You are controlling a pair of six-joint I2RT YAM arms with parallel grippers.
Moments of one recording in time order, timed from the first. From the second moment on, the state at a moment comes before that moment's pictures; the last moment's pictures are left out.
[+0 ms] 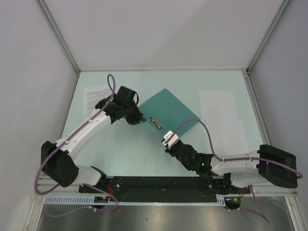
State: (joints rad) left arm -0.55 1.41 1.29 -0.84 0.07 -1.08; right arm 1.29 1.24 0.40 0.58 0.62 -0.13
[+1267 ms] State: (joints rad) left arm -0.31 0.93 1.09 -0.68 0.23 -0.52; right arm 0.60 1.65 0.88 0.19 -0.32 0.60
